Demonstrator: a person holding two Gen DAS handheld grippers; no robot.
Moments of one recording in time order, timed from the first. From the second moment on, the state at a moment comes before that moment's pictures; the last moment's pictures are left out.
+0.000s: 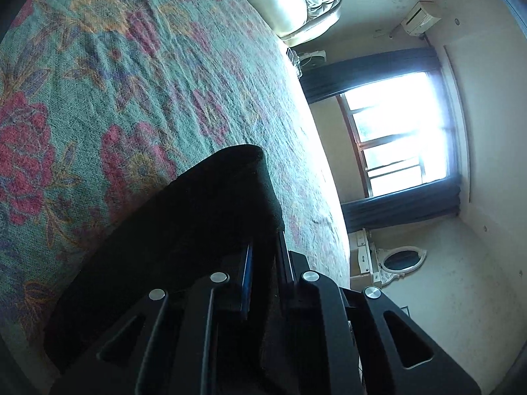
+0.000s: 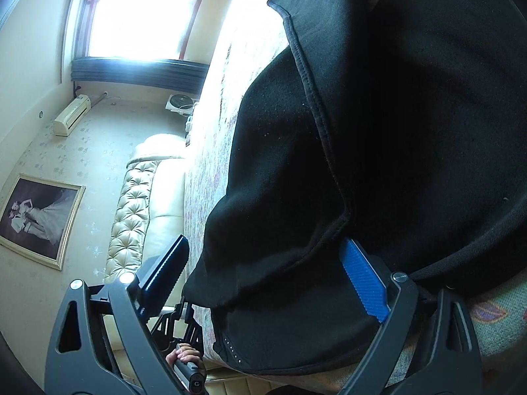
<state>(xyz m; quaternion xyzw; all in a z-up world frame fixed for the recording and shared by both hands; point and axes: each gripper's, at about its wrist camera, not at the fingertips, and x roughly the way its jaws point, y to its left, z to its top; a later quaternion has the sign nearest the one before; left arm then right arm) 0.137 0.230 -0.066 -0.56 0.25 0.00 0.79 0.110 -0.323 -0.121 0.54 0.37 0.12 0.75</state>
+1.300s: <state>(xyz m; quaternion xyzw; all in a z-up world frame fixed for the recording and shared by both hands) 0.114 0.207 -0.092 -0.58 0.28 0.02 0.76 0.106 -0.323 -0.139 0.60 0.39 0.20 0.67</state>
